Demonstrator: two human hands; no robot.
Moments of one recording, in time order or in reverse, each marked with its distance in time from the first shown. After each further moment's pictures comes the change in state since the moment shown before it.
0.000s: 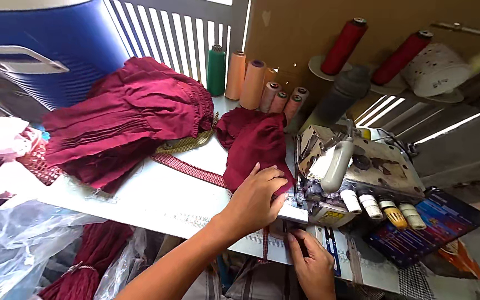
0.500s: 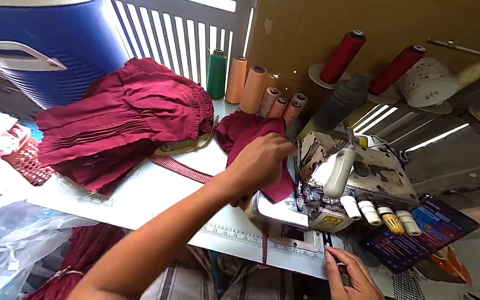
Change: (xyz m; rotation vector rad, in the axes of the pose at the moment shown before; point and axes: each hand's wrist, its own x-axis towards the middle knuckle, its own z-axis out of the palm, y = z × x) left_hand 0.070 -0.014 -0.052 0.136 0.025 0.268; right_hand -0.004 -0.008 -0.067 -0.093 0.070 0.084
